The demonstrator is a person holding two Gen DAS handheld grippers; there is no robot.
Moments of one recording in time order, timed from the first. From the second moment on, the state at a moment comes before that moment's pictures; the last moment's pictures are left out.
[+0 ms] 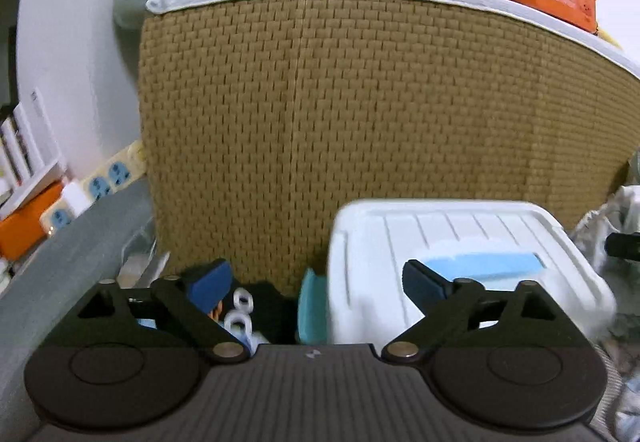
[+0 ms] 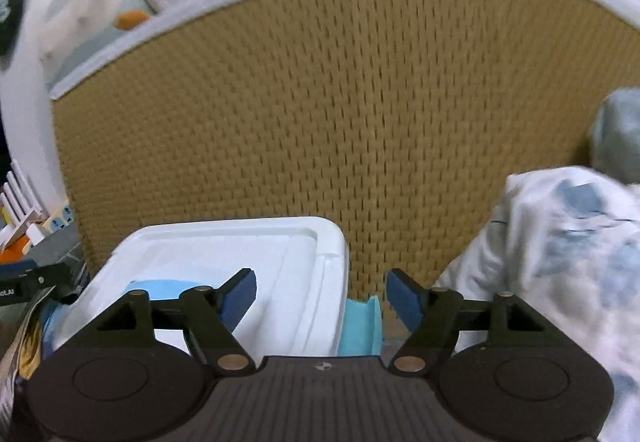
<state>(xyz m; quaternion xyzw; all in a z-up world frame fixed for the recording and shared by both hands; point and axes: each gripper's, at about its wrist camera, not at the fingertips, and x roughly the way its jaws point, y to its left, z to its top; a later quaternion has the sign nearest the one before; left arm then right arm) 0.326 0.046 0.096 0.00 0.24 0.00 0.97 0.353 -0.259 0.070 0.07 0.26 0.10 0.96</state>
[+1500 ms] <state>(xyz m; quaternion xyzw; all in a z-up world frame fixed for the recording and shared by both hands) 0.046 -0.018 0.055 0.01 0.29 -0.02 0.96 0.038 -0.211 0.054 0.01 0.29 0.03 0.96</state>
